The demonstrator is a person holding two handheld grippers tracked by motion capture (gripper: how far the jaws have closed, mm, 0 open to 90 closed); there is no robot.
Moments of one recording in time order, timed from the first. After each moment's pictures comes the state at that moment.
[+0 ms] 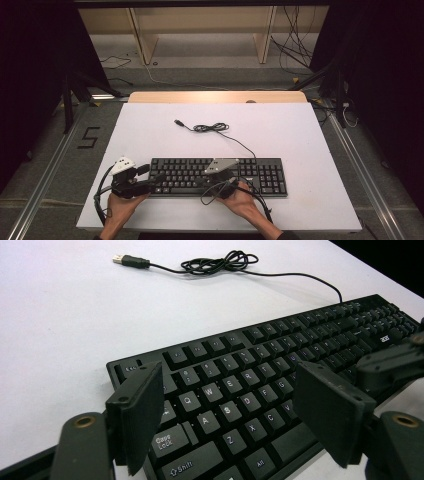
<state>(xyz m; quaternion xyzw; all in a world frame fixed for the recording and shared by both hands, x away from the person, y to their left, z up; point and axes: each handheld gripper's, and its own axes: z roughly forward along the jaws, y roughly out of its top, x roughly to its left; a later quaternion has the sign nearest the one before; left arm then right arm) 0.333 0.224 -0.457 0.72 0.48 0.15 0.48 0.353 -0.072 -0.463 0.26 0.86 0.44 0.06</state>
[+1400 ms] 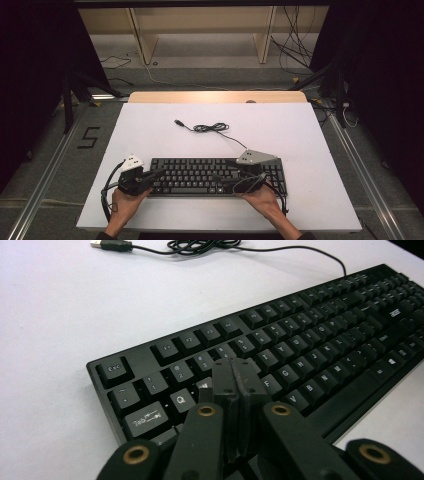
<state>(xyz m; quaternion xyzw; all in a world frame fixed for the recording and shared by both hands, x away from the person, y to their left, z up) 0.345 0.214 -0.464 0.76 0.46 0.14 0.45 0.347 -0.135 -0.430 0.32 0.80 0.51 0.10</state>
